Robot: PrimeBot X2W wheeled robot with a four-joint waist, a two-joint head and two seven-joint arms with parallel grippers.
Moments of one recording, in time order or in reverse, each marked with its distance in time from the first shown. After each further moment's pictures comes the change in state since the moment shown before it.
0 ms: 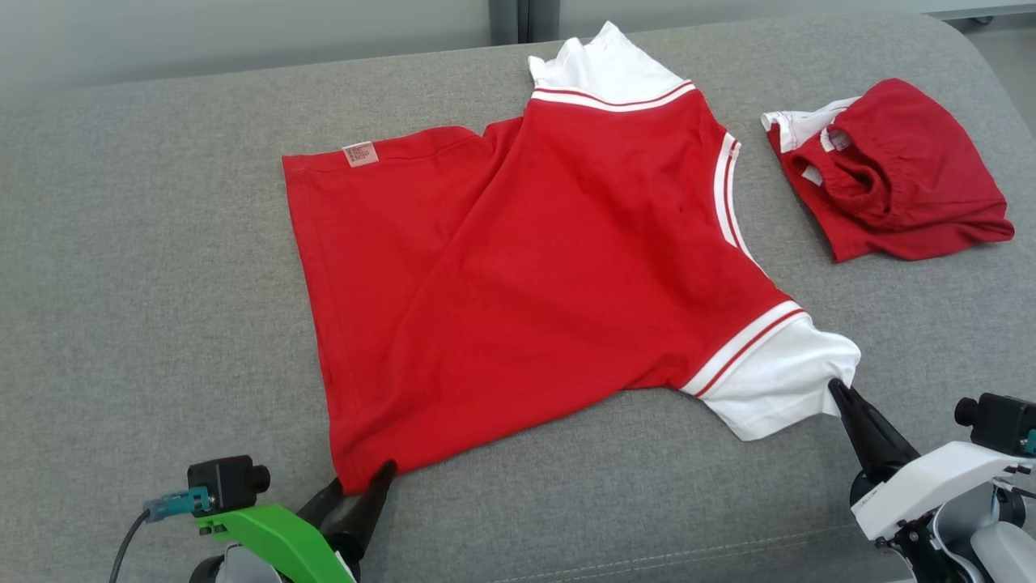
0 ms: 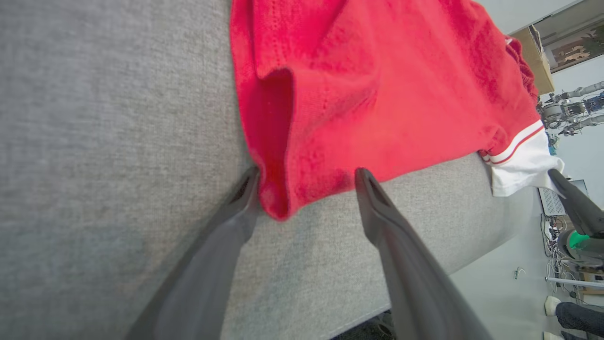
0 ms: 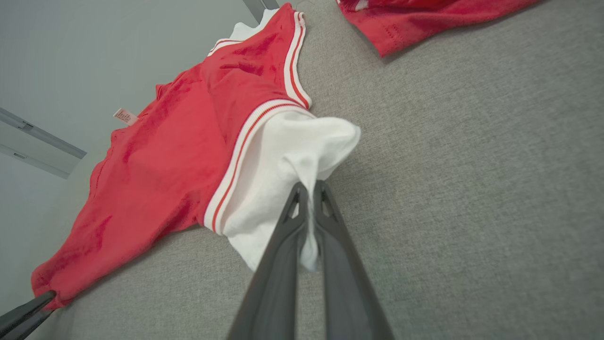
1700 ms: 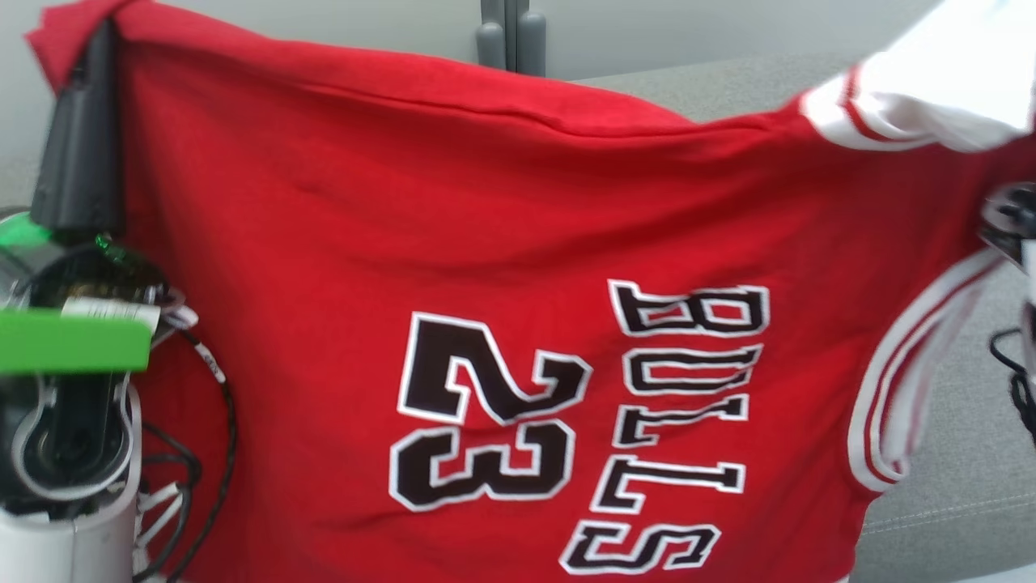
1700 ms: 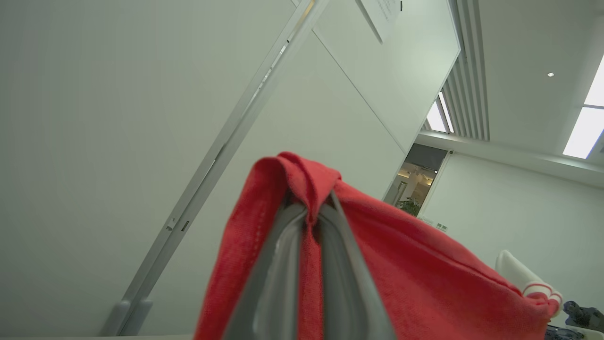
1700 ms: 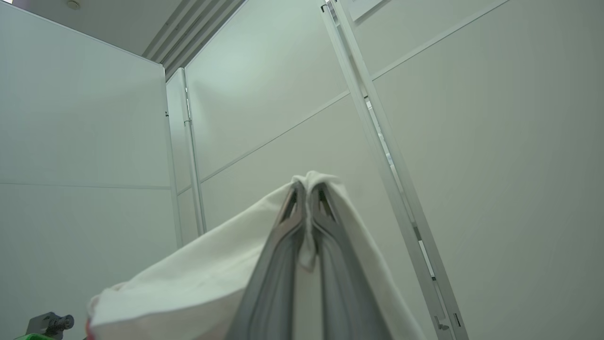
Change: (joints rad) left arm -0.364 0.036 0.251 -0.613 -0.198 0.070 -0.167; right arm -0.412 -0.032 -0.149 -0.647 0.089 0.007 -0.098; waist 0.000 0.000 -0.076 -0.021
